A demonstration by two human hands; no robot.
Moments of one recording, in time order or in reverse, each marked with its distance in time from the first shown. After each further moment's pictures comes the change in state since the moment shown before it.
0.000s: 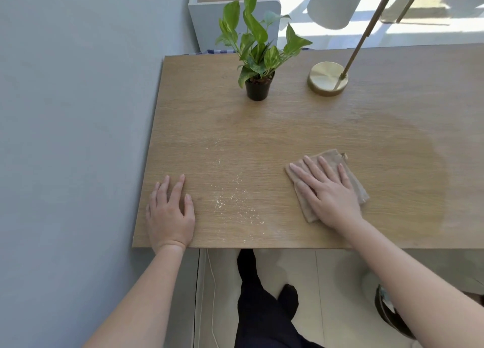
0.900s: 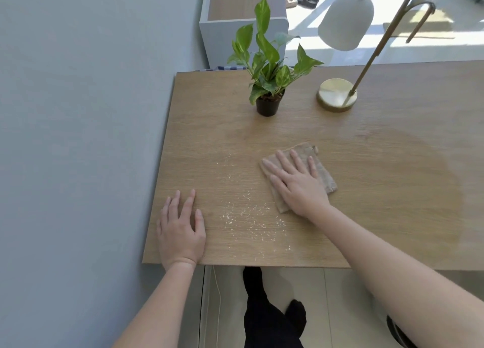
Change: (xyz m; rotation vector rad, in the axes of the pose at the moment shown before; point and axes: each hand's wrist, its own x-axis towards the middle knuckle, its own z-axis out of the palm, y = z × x) left_hand 0.000 -0.005 0.001 0.011 -0.006 0.015; right_hand 0.075 -0.067 -0.001 0.014 -0.015 -0.116
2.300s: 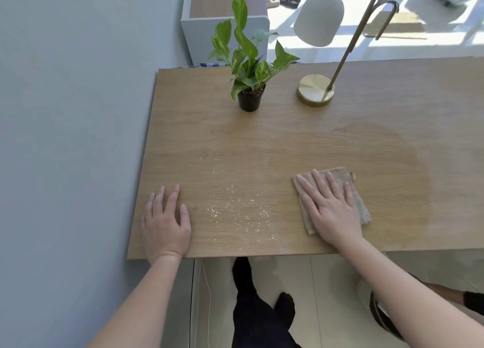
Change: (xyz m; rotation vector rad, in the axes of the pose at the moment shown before) left_hand -0.002 0.007 0.000 -0.004 0.016 0.006; right_hand -0.114 0.064 0.008 -0.018 0.060 0.268
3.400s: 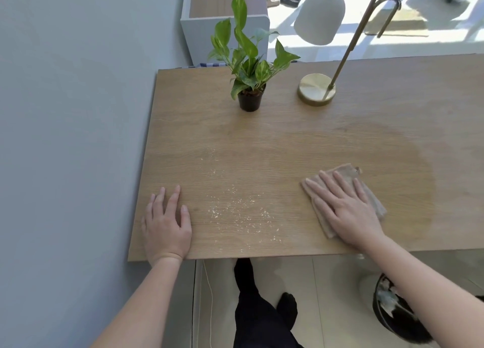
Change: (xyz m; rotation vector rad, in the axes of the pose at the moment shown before) left_hand 0.002 -0.004 0.003 -0.013 0.002 -0.002; right_hand 0.002 0.033 -0.017 -0.061 -0.037 -0.118
